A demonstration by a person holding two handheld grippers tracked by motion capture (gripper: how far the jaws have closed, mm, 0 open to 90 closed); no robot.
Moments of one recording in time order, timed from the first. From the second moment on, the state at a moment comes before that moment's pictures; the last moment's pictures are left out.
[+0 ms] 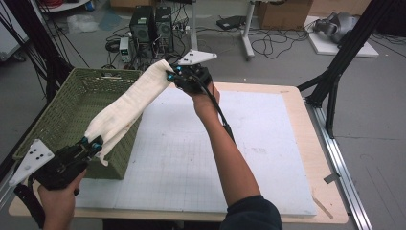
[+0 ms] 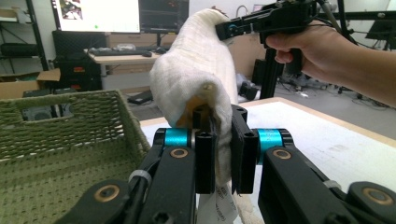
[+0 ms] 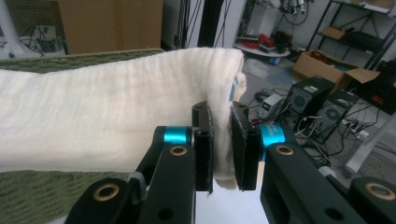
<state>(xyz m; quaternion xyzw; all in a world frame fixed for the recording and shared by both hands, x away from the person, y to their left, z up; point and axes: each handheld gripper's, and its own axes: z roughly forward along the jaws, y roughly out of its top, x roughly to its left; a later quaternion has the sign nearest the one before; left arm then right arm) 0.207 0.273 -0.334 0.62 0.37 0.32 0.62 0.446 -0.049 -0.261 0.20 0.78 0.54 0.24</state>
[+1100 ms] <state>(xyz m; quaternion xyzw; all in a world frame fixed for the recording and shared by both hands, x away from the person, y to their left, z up) 0.203 0.311 -0.342 0.60 0.43 0.35 0.58 0.483 0.074 -0.267 0.20 0.79 0.53 0.23</state>
